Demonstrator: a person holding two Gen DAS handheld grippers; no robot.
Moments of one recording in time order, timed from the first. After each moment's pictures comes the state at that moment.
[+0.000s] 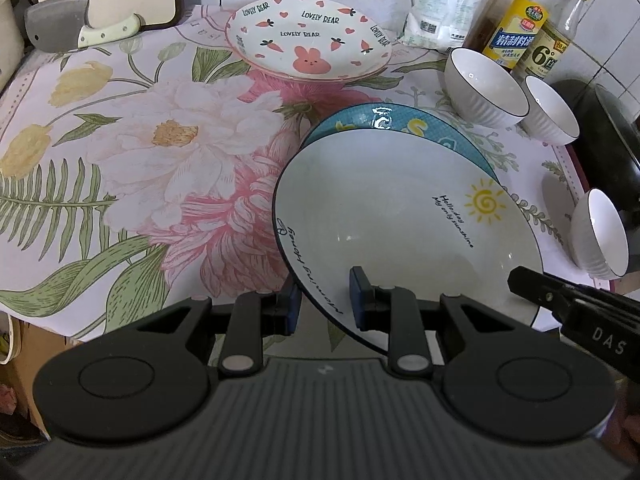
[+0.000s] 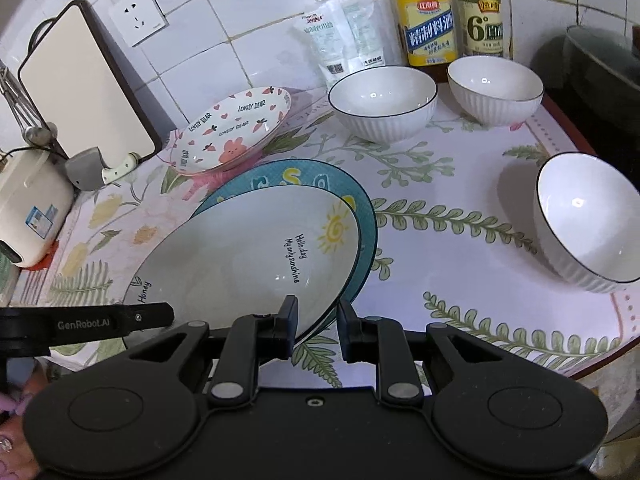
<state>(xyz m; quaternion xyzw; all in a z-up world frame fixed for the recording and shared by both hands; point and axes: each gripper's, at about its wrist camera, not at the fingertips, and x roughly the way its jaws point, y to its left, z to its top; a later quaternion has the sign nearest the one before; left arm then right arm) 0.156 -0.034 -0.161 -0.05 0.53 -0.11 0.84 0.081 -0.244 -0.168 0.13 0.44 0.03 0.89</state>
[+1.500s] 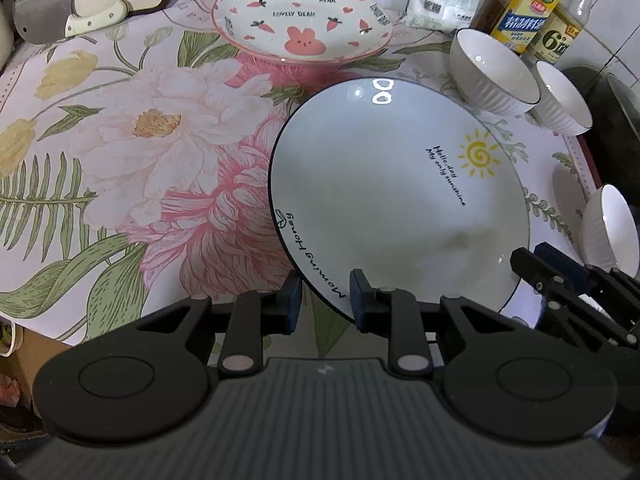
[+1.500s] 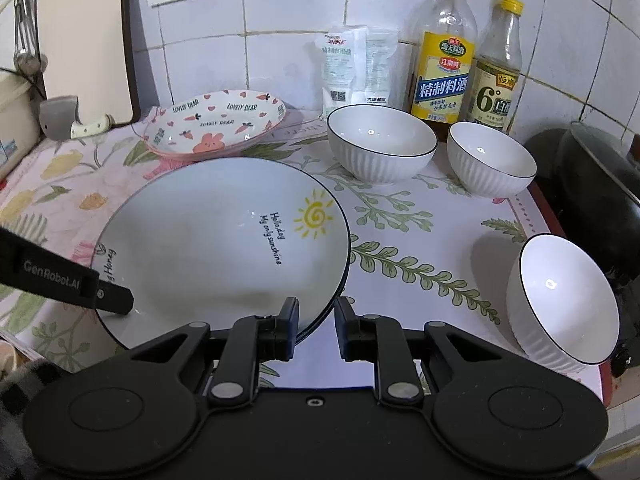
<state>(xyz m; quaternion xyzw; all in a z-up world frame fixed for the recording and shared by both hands) 0.169 -0.050 -0.173 -0.04 0.55 -0.10 0.83 0.087 -0.226 -0.181 -0.01 0.39 -0.01 0.92</state>
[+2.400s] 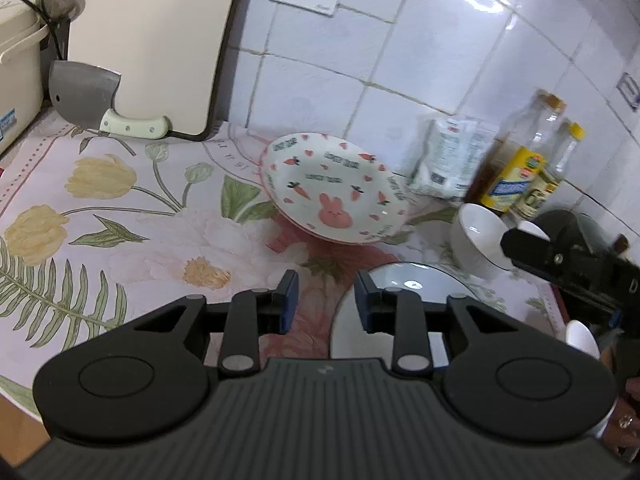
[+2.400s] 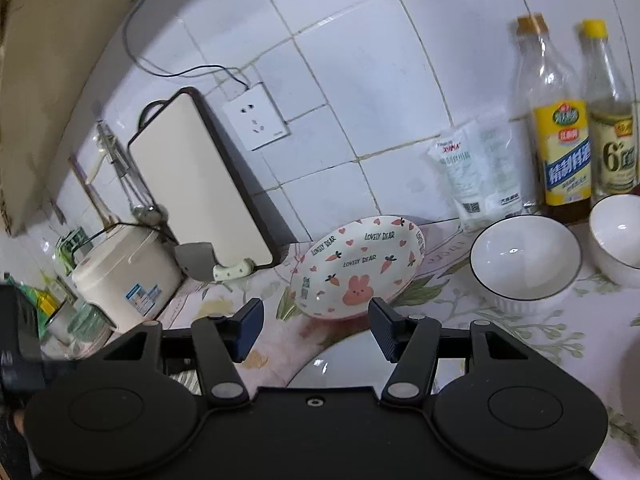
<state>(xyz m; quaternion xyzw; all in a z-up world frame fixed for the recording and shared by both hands) 0.203 0.027 -0.125 -0.13 0.38 -0.11 0.91 0.171 -0.233 -0.127 0.18 0.28 0.19 0.92</state>
